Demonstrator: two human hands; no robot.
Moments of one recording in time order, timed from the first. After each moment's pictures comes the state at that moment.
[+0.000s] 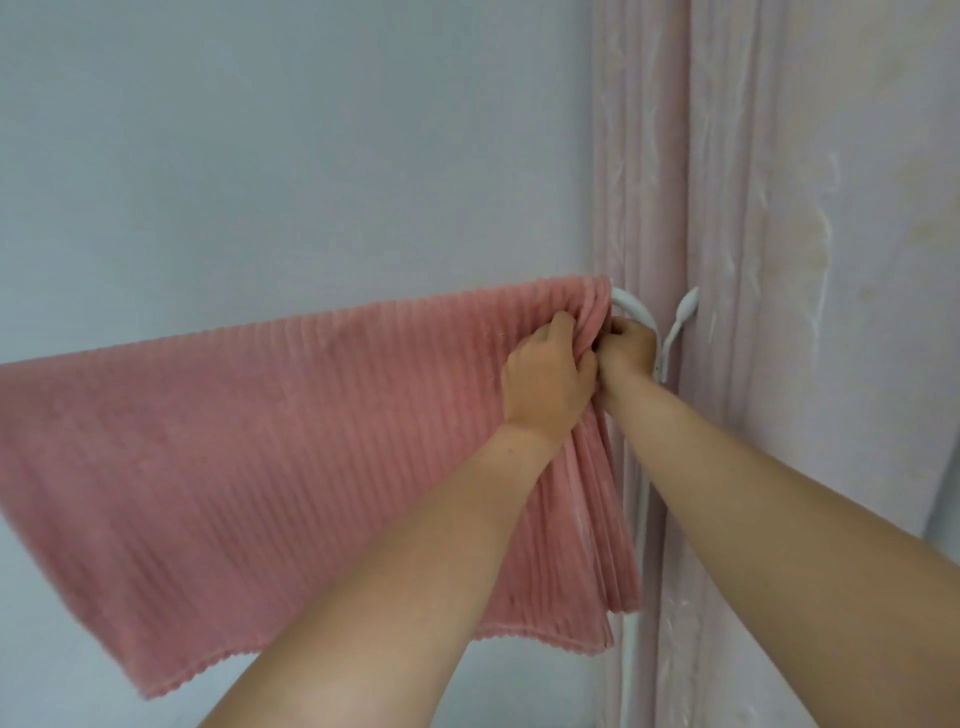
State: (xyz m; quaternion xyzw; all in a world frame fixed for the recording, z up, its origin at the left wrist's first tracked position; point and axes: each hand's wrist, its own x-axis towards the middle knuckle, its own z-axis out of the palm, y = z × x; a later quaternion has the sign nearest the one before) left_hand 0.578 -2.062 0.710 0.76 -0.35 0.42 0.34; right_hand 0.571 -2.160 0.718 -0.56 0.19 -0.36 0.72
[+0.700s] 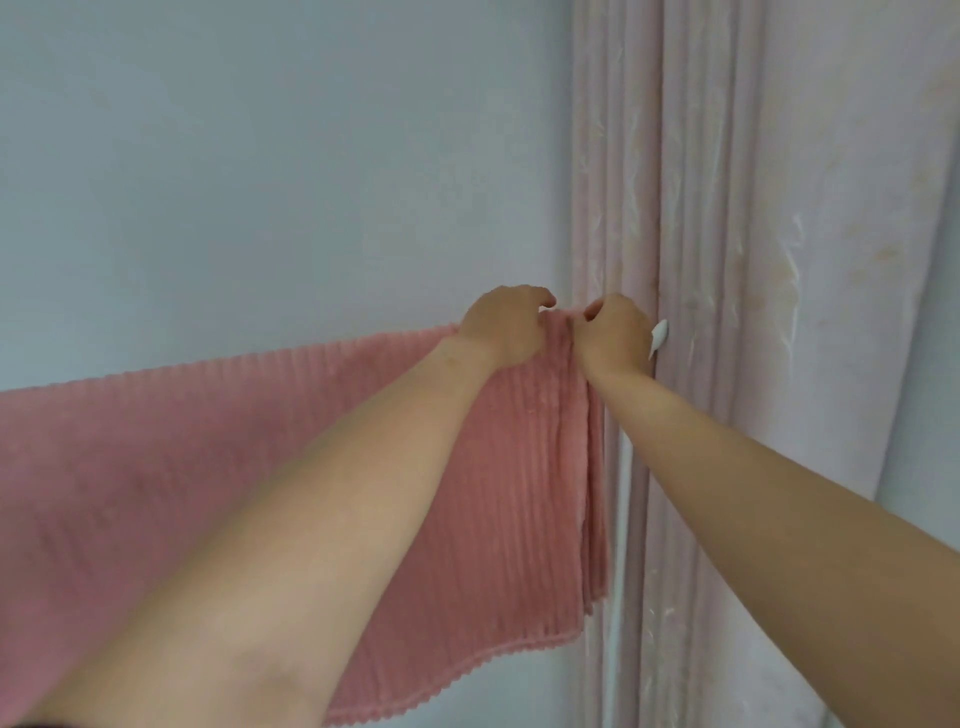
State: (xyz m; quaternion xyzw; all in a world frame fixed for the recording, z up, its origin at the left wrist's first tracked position) left_hand 0.616 -2.009 0.821 0.84 -0.46 0.21 0.17; right_hand 0.538 -2.114 0.782 -0.77 0.33 -0.47 0.28
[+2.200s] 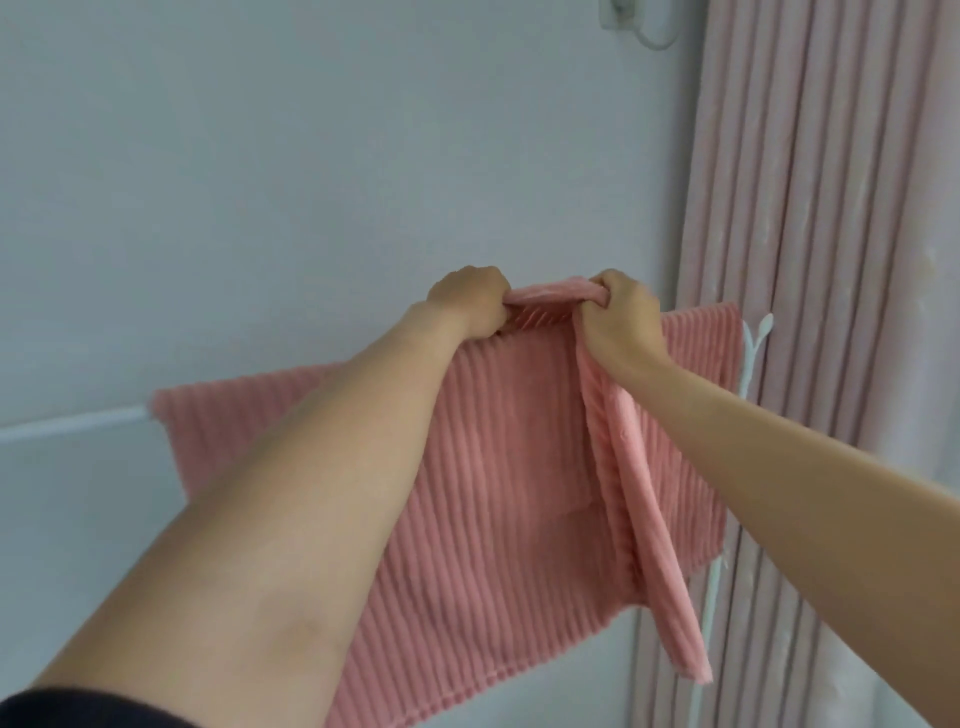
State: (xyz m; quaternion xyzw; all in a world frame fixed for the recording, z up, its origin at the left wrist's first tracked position) left_hand 0.745 -1.672 0.872 0.83 -0.50 0.20 0.13; right_hand 0.607 -1.790 0.817 -0.77 0.22 -0.56 0.21
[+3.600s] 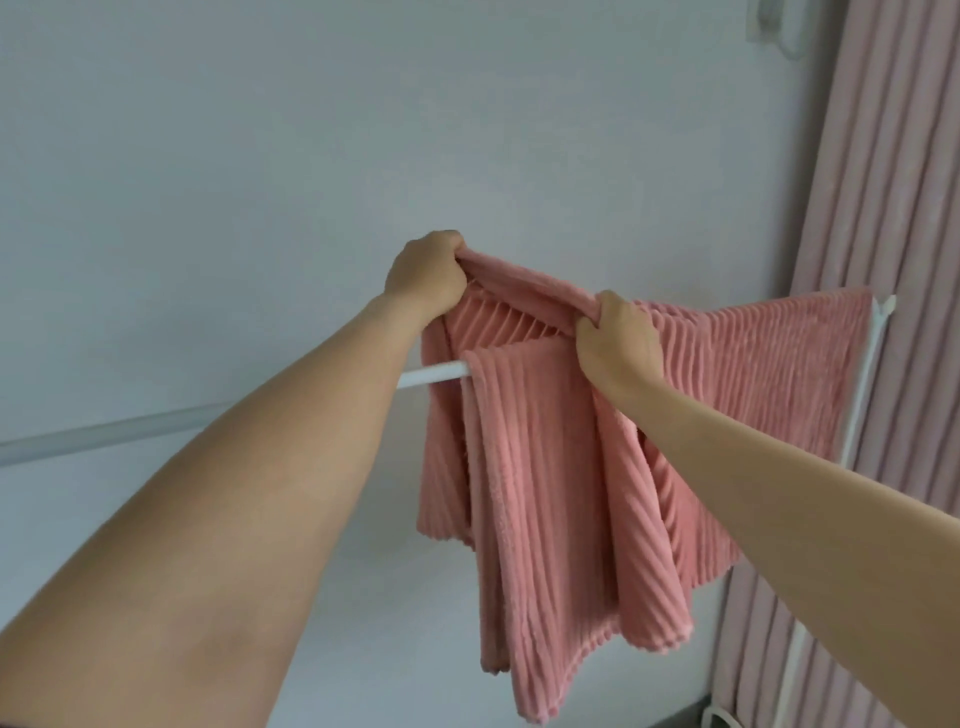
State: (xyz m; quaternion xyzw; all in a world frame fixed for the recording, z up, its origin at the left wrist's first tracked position) left_hand 0.895 -1.342 0.895 0.80 -0.42 0.21 0.37; right_hand 0.733 -1.481 0.807 -0.81 0.28 -0.50 0.14
